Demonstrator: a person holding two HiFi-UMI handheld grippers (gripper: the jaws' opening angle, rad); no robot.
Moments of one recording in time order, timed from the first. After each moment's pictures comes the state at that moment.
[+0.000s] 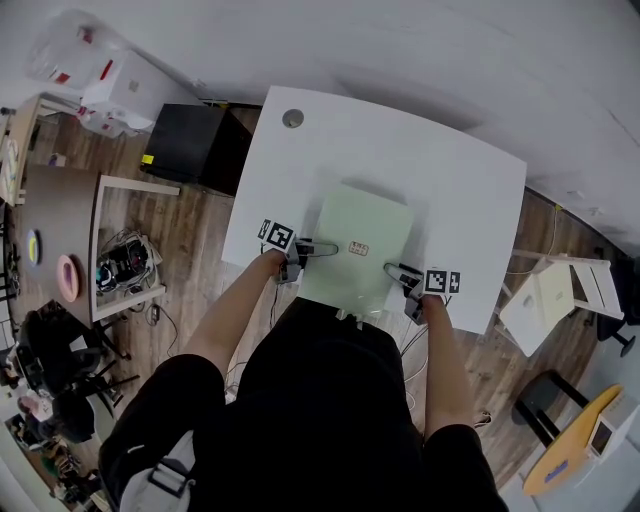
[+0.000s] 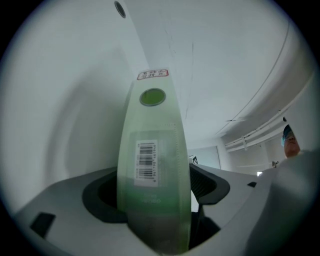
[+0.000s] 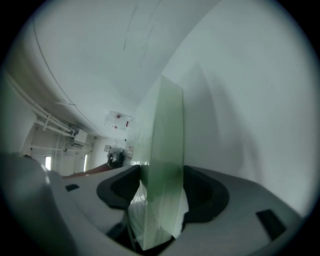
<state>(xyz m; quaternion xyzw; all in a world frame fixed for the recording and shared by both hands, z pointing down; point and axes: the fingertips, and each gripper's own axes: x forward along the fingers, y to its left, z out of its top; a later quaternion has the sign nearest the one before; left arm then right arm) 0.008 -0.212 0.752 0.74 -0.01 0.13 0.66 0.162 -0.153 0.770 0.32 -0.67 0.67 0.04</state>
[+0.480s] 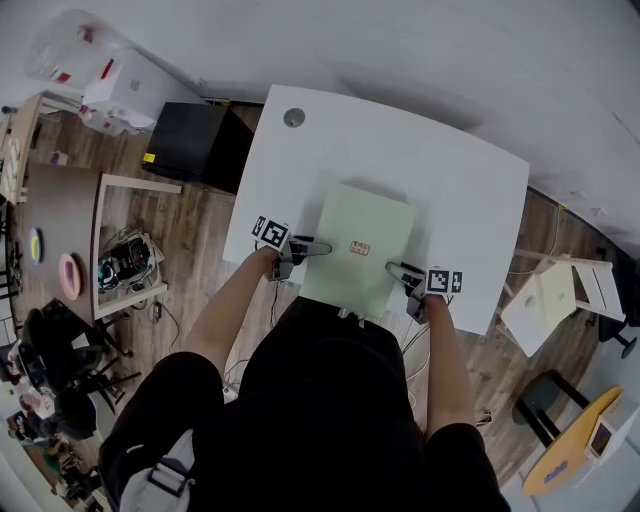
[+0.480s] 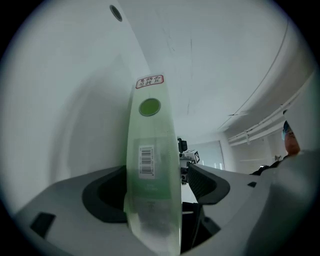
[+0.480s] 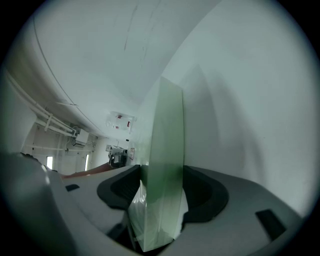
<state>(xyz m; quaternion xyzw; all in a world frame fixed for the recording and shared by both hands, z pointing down) -0.010 -0.212 0.755 0.74 -0.01 0.16 0.65 0.166 -0.155 0.772 0.31 -0.67 0.67 0.03</state>
